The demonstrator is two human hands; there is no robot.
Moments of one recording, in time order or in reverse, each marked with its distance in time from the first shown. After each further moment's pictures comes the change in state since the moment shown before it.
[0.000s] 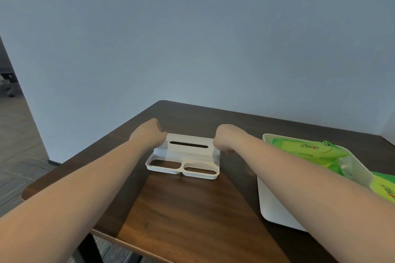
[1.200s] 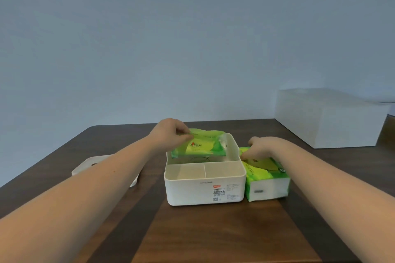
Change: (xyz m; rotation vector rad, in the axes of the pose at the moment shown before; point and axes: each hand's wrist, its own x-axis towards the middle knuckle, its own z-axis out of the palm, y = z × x) left_hand -0.131 0.232 0.022 -0.248 -0.166 0.663; right_hand -0.138 0.271 0.004 0.218 -0.039 0.424
